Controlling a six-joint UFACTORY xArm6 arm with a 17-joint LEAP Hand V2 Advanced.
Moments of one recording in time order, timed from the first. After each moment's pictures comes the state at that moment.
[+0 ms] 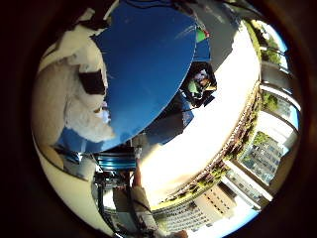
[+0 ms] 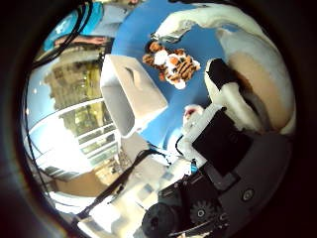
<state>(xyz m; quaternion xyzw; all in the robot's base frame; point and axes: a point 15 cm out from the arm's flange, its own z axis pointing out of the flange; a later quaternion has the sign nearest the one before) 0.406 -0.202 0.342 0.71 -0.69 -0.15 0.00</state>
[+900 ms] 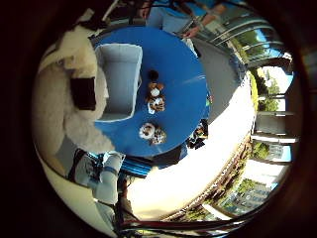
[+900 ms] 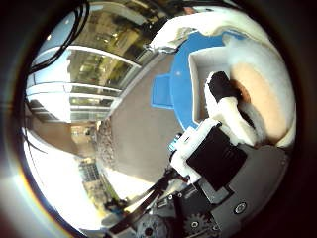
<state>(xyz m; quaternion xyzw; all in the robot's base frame) 0.387 0.135 0.495 0.87 -0.49 -0.04 -0.09</state>
